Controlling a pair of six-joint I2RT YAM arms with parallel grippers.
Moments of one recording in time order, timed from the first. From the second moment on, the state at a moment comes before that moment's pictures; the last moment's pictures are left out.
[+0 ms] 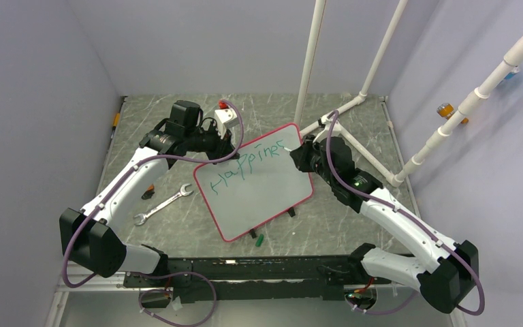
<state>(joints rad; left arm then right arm) -0.42 1.36 1.26 -0.55 0.66 0.29 0.62 1.05 0.87 -0.19 0.17 0.51</state>
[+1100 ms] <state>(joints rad) -0.43 1.36 1.26 -0.55 0.68 0.29 0.62 0.93 0.86 -0.17 0.09 0.51</state>
